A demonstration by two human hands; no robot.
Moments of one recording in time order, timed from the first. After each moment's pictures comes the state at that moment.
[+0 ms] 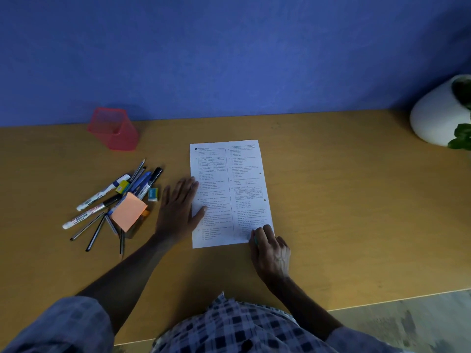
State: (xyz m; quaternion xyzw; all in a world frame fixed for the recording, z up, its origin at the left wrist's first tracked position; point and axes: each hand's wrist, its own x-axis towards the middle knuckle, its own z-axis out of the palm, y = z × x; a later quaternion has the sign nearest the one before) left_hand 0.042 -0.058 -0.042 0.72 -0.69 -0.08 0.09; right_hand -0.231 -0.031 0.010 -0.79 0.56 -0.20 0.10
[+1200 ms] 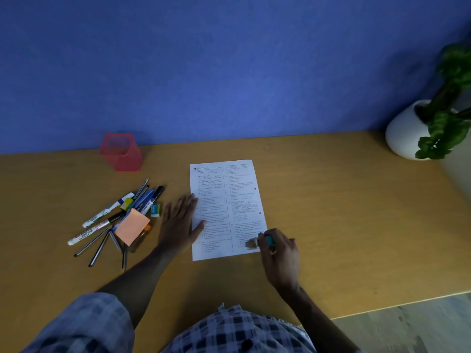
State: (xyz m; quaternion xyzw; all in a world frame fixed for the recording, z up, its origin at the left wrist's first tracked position) left_hand 0.038 -0.056 -0.036 0.71 -0.69 -0.09 0.09; right_hand -0.248 -0.035 0.041 -0.71 0.60 -0.30 0.22
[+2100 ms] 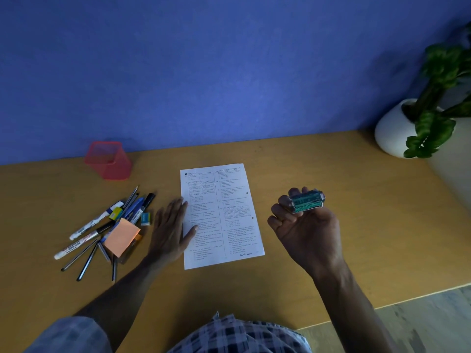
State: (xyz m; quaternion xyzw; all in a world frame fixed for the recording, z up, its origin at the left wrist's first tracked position) left_hand 0.041 -0.058 -0.035 0.70 -0.69 -0.10 0.13; right_hand -0.261 -0.080 0.178 -0.15 0.22 -0.50 0.82
